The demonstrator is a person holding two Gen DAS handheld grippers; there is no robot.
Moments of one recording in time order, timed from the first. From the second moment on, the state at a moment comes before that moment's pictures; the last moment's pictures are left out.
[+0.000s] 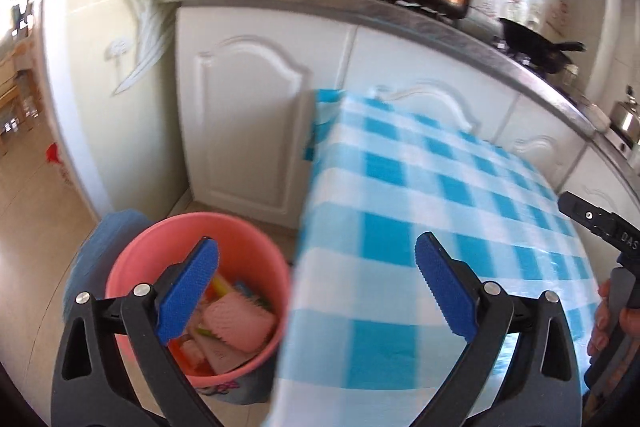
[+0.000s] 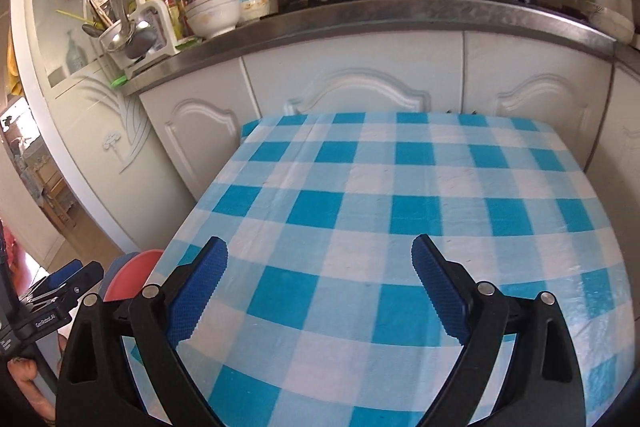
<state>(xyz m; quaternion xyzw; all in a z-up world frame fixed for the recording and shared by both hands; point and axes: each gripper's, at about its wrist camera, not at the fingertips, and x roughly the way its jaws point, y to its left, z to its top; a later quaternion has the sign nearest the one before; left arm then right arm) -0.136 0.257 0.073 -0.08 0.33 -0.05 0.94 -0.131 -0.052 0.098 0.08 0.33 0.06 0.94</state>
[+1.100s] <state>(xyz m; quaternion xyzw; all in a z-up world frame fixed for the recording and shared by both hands) -0.218 0.092 0.235 -0.02 0.18 -0.14 0.97 -0.312 -0.139 0.259 0.07 0.10 -0.12 0.99</state>
